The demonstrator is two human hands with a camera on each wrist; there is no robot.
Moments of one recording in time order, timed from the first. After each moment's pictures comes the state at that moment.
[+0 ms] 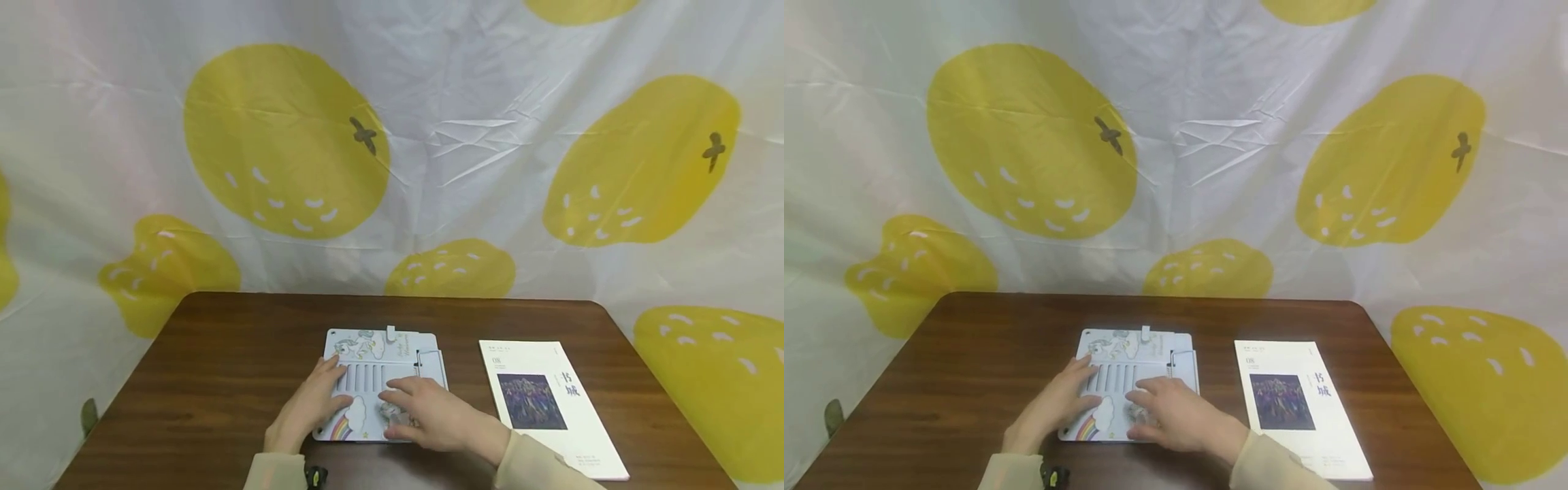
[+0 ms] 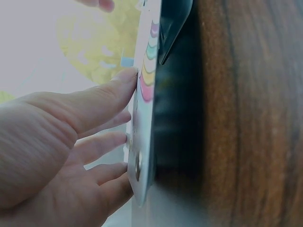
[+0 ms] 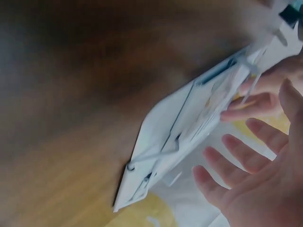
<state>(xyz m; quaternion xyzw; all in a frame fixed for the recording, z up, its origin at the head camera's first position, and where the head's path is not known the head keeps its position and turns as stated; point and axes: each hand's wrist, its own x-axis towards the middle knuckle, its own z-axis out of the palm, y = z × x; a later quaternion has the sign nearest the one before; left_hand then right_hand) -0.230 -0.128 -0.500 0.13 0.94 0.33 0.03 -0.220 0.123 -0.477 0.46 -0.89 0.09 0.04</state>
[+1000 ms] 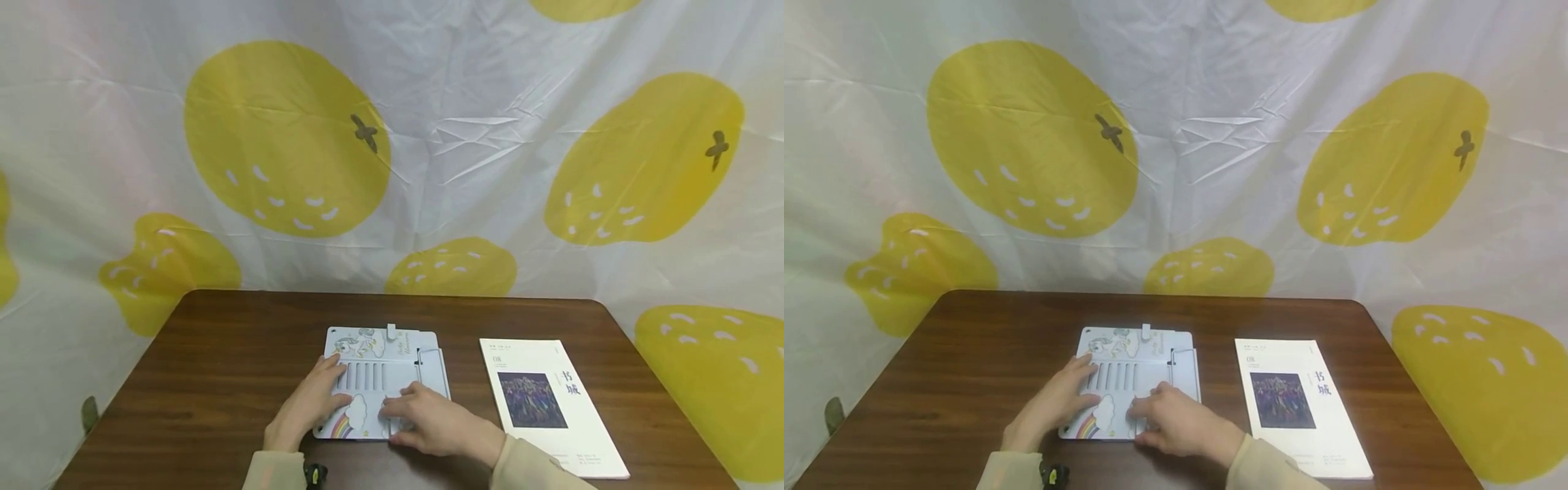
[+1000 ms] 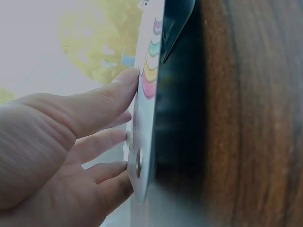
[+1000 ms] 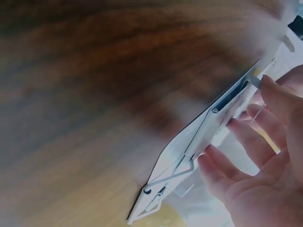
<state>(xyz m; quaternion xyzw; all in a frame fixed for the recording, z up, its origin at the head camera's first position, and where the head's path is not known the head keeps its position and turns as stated) -0.231 -0.129 -0.500 0.14 0.94 0.32 0.03 -0.218 0.122 -0.488 0.50 -0.86 0.10 0.03</state>
